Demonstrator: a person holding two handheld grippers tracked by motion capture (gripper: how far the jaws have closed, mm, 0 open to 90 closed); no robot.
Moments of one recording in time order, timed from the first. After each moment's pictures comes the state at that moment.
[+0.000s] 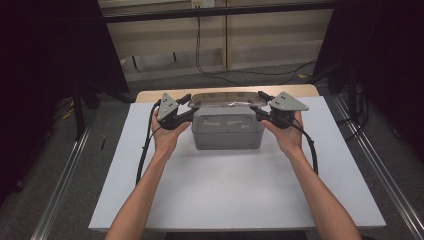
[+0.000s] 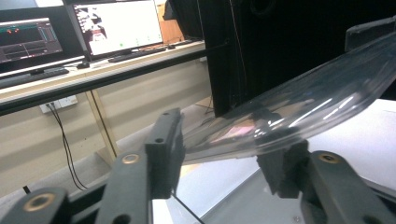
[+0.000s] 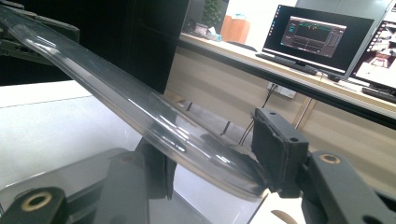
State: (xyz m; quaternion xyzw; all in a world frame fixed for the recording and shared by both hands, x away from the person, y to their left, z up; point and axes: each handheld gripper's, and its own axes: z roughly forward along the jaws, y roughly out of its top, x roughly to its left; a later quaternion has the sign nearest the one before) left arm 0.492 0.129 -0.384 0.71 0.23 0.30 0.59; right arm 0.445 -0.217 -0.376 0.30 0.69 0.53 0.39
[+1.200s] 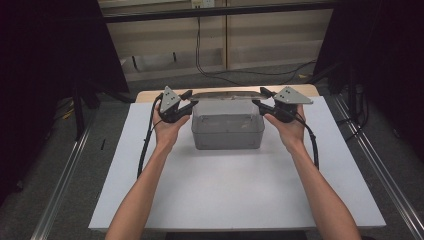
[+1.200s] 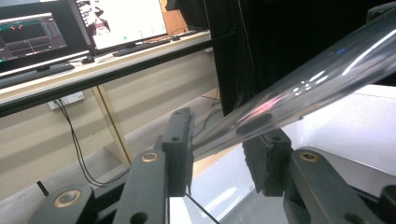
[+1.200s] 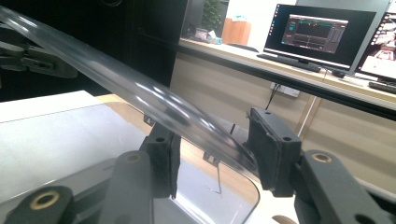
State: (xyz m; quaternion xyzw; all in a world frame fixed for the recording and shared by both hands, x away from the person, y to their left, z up) left arm 0.513 0.125 -0.381 0.72 0.23 0.31 0.57; right arm 0.461 -0.230 -0.375 0.32 0.68 0.55 0.37
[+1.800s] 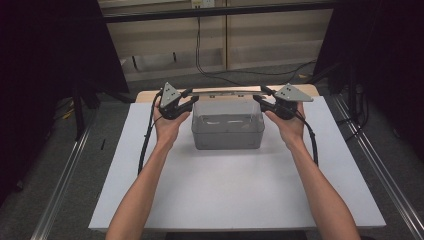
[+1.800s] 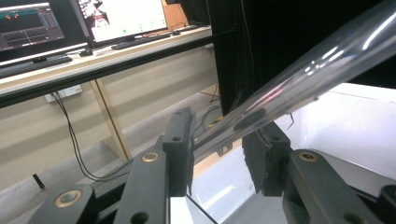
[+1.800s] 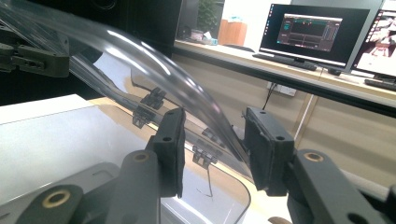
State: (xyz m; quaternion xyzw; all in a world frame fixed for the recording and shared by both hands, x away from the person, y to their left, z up) left arm 0.524 0.124 -0.378 0.73 0.25 0.29 0.57; right arm 0.473 -0.235 -0.378 0.33 0.67 0.55 0.37
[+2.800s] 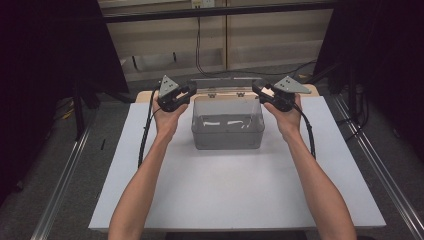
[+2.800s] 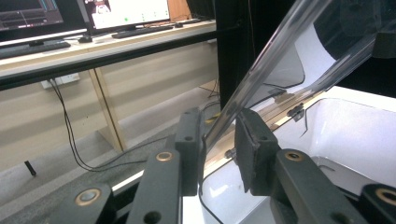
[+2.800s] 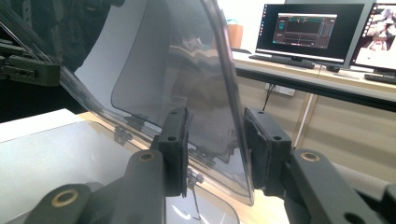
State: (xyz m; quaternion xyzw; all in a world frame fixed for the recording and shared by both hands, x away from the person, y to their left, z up) left arm 0.547 0.127 -0.373 0.73 0.27 0.27 0.57; right arm 0.501 -0.237 -0.379 0.35 0.65 0.57 0.36
